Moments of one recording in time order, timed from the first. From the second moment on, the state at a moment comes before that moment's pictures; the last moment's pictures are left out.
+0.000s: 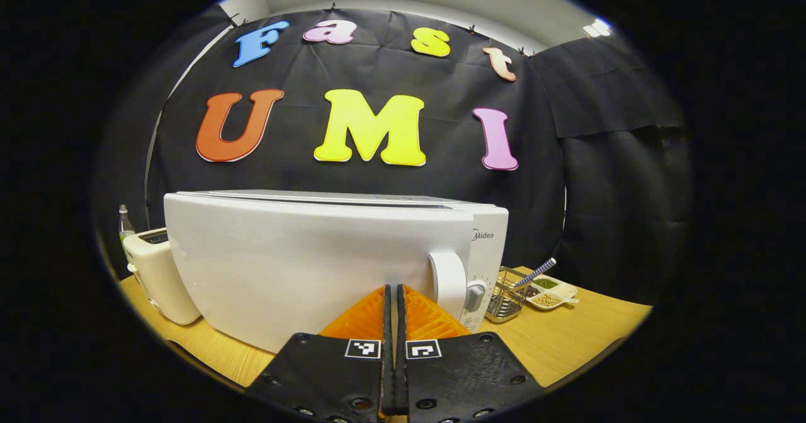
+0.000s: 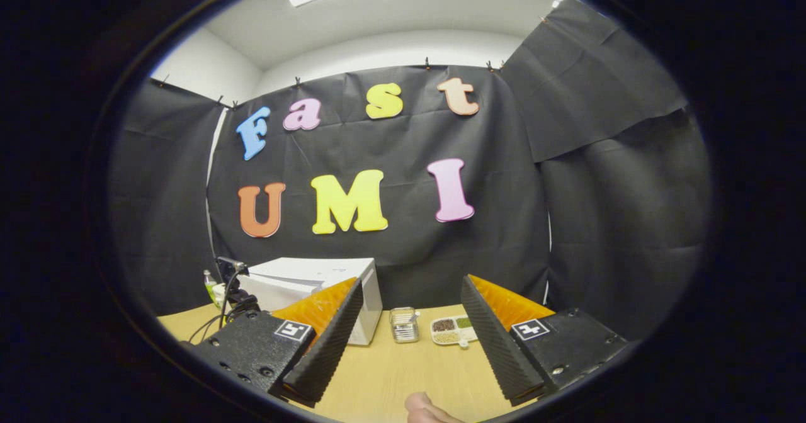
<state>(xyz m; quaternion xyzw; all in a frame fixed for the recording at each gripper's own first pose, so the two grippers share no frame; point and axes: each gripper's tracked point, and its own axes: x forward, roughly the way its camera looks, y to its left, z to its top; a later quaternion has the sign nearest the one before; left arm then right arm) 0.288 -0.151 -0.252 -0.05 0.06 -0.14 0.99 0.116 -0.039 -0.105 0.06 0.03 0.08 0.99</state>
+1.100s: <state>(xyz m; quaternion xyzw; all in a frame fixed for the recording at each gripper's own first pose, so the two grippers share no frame) 0.275 -0.143 -0.266 -0.08 0.16 -0.11 0.98 0.059 -0.015 -0.097 0.05 0.06 0.07 0.99</state>
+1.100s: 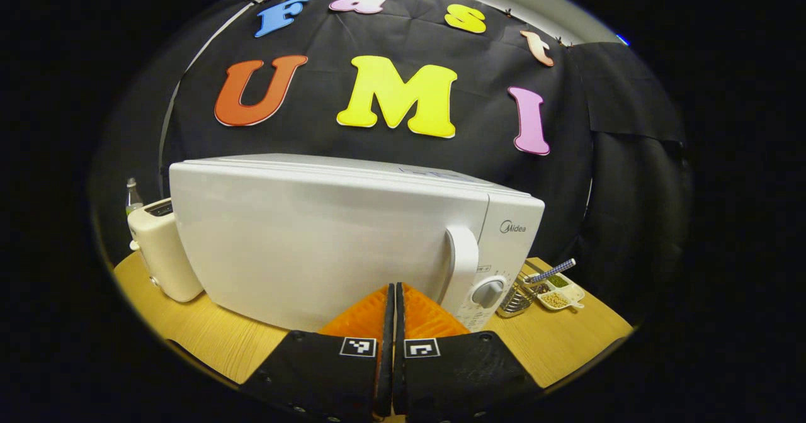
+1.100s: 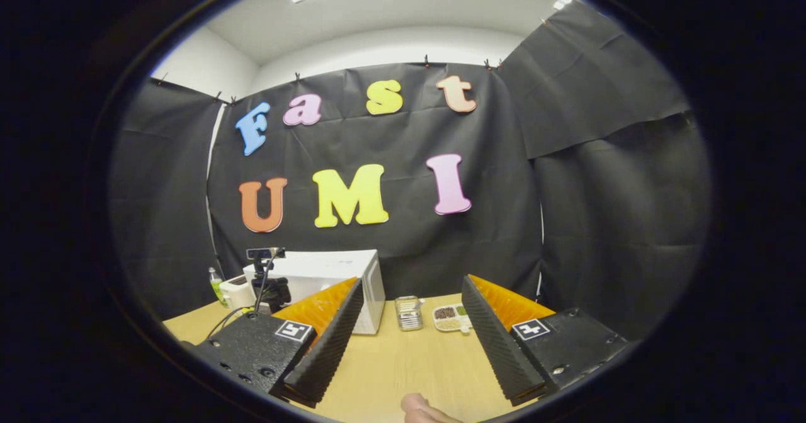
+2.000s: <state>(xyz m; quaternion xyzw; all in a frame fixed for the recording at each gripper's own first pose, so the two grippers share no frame) 0.008 -0.088 -0.080 -0.06 0.05 -0.08 0.99 -0.044 0.011 -0.085 0.04 0.03 0.07 1.00</state>
